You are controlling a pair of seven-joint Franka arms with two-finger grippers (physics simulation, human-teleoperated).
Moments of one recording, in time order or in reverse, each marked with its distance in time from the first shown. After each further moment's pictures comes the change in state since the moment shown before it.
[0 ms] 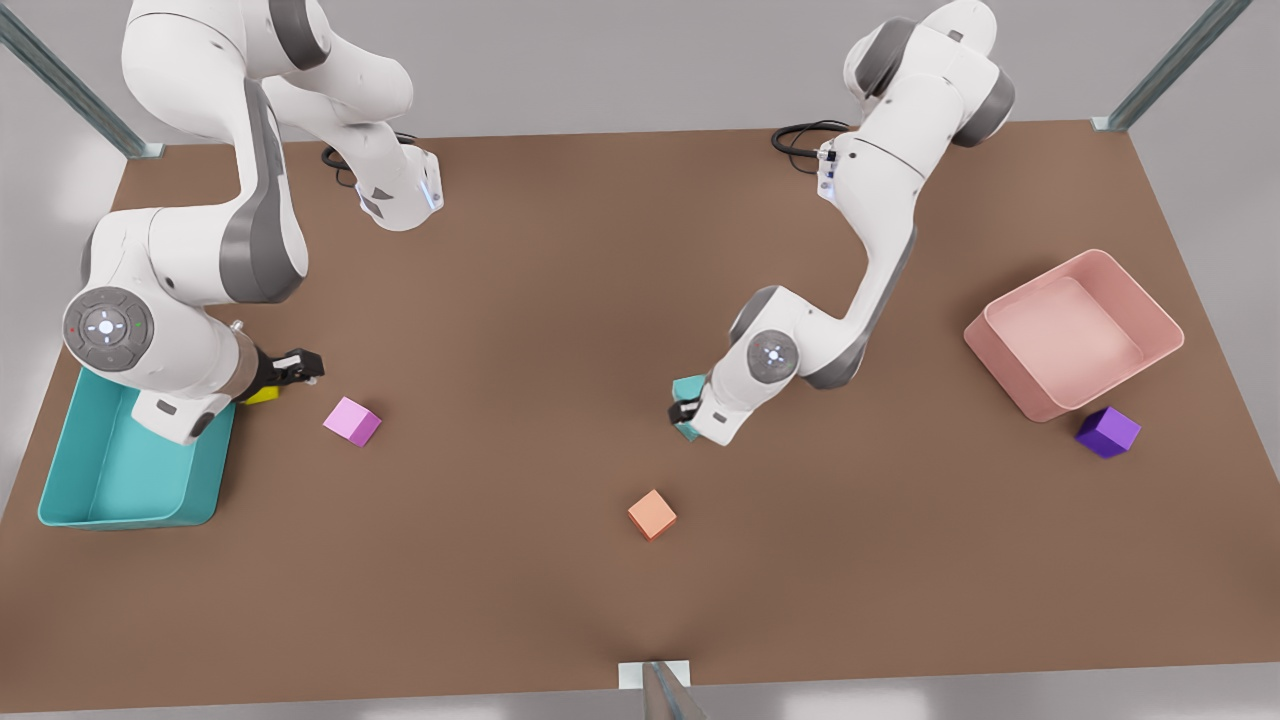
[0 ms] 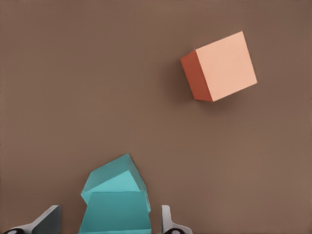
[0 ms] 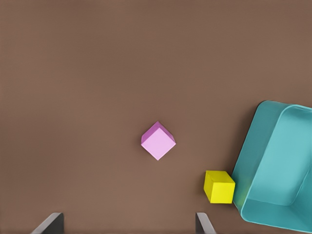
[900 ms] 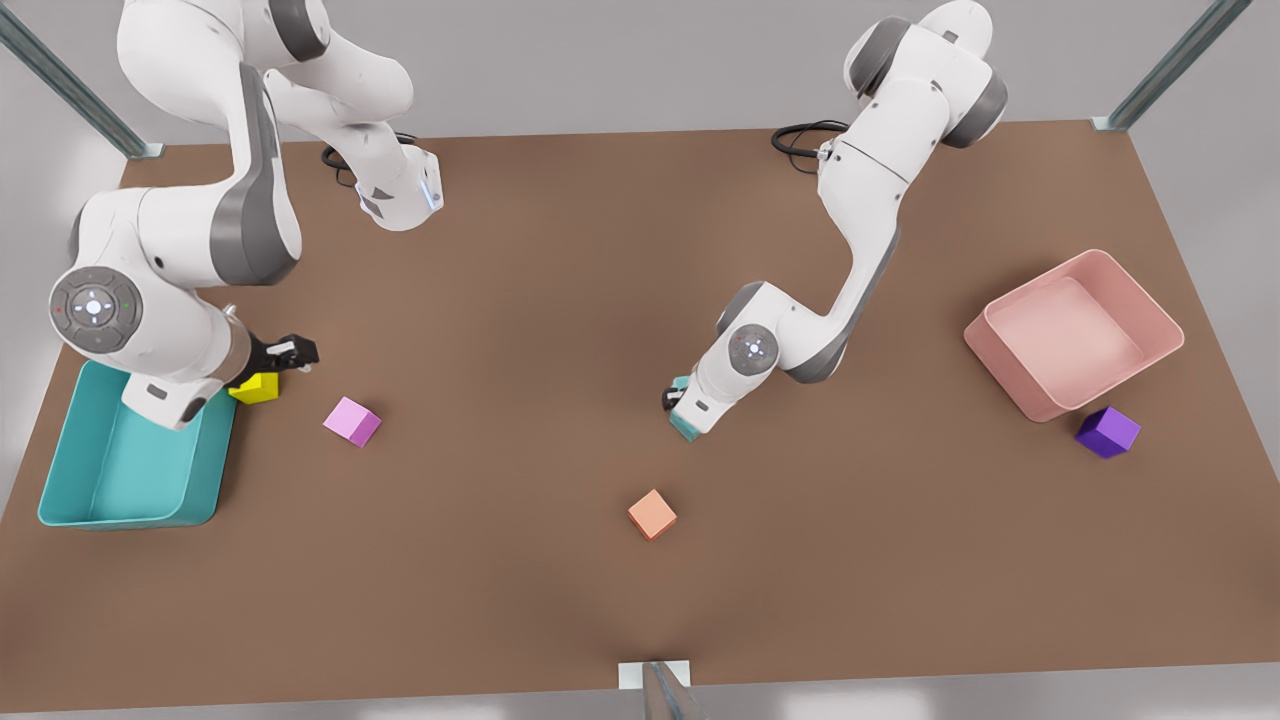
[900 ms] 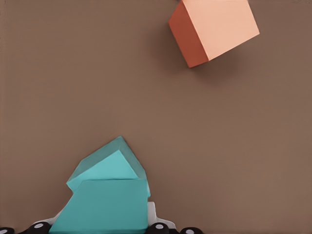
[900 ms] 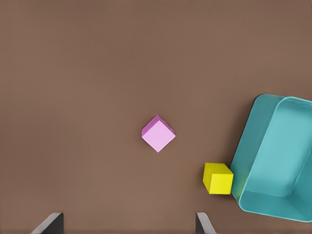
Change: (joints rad) left arm -0.036 0.008 -0.002 -0.071 0.003 0.057 0.065; right arm 0.003 -0.030 0.000 -0.002 -0.001 -0.034 0.003
